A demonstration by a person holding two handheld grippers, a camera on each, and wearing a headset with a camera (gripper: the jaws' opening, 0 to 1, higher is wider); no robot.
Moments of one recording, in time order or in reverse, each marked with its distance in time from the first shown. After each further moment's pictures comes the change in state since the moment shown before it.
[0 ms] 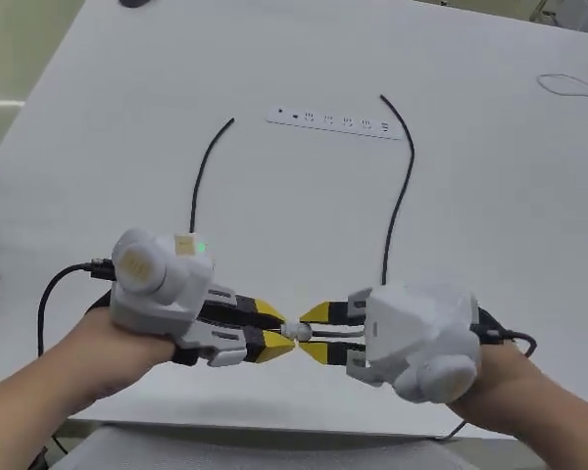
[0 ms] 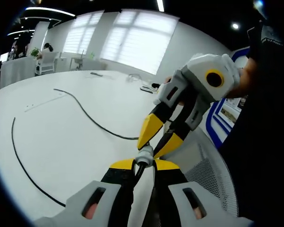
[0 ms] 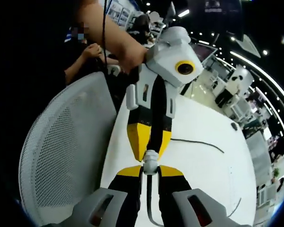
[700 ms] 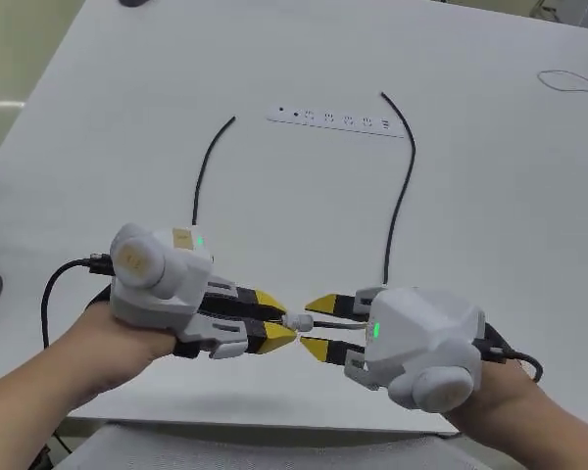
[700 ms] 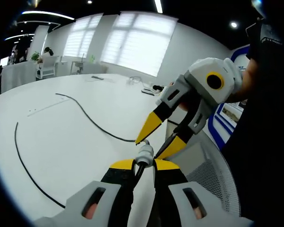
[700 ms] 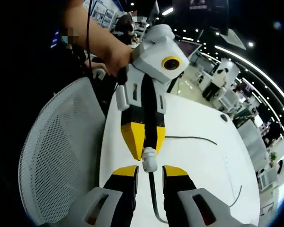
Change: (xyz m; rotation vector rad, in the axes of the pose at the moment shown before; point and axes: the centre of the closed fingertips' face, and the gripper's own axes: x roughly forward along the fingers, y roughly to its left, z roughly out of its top) left arm -0.008 0.004 0.007 0.029 -0.027 0.018; right arm -0.004 -0.014 -0.001 0.172 -0.016 -0.085
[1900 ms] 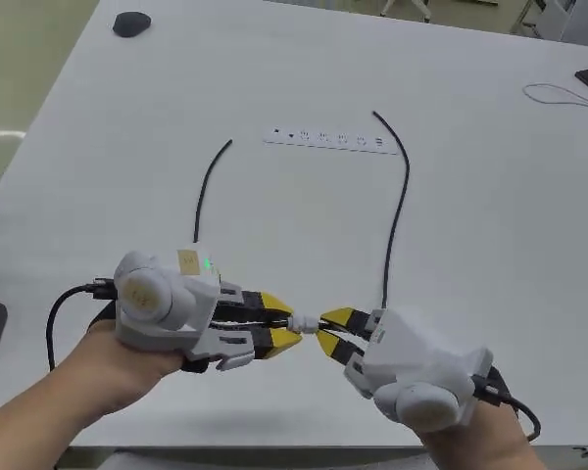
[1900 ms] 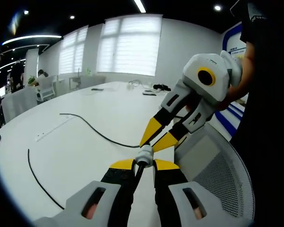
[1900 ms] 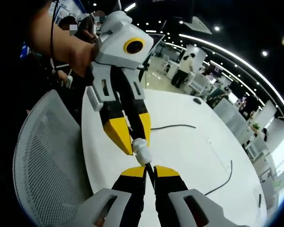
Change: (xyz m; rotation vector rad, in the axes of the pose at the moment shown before) left arm -0.005 0.006 0.016 0.205 -0.006 0.061; right arm -0.003 -0.017 -0.005 0.204 0.044 -0.242
